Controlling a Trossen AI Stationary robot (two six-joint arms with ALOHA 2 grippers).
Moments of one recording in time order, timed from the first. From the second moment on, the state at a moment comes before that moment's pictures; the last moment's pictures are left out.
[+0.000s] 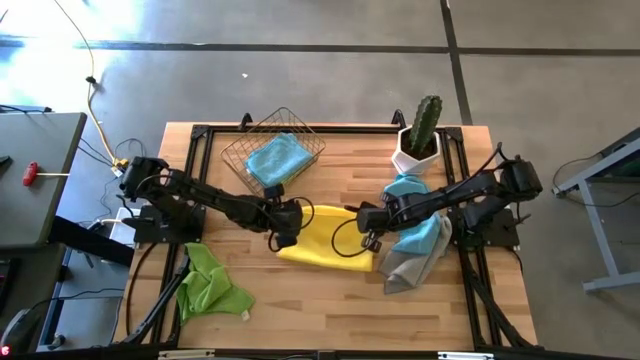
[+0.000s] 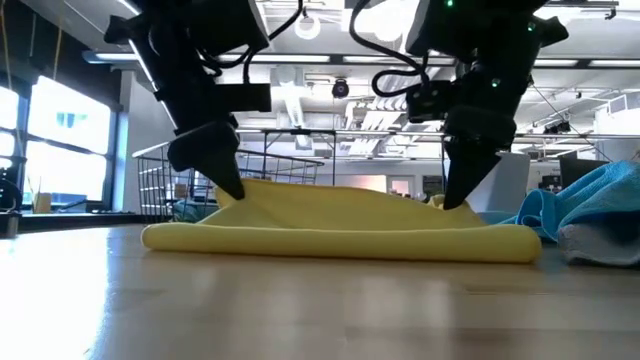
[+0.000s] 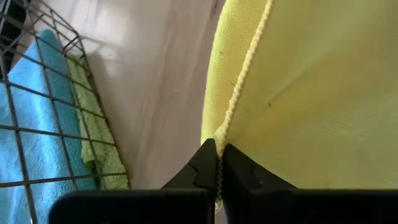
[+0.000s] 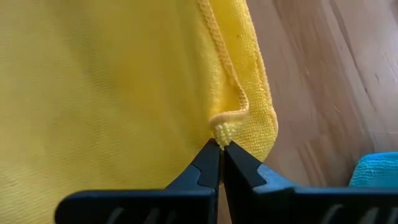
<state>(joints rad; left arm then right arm) -0.03 1.65 0.90 -0.46 -0.51 -0.25 0.14 1.60 0.91 -0.56 0.24 0.48</state>
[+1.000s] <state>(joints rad) -0.06 1.69 0.90 -0.28 -0.67 -0.06 0.15 1.60 0.91 -0.62 0.38 0.47</state>
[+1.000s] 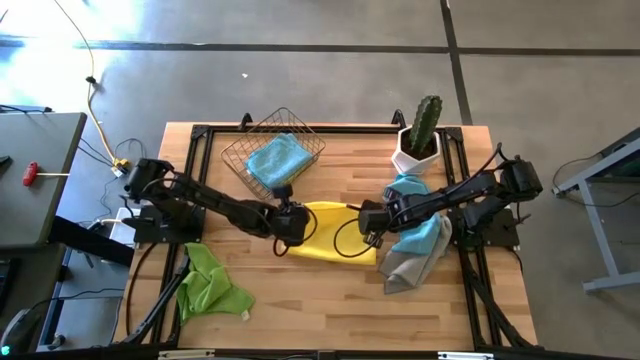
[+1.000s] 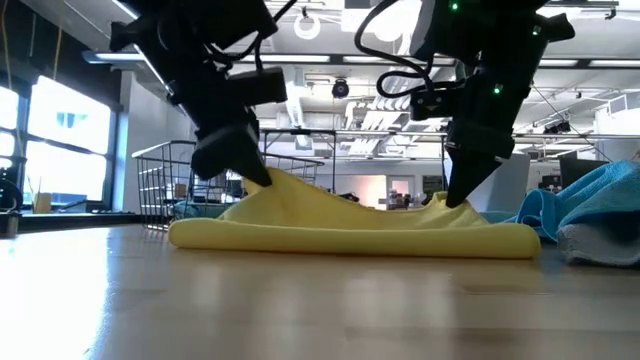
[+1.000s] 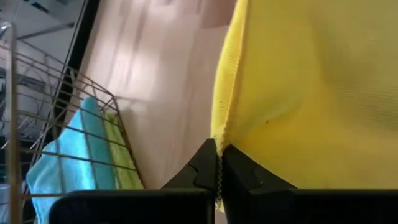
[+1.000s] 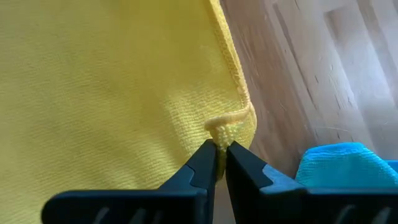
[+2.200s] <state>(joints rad) -0.12 1.78 1.11 -0.59 -0.32 -0.22 0.29 1.60 0.84 -0.26 0.31 0.59</state>
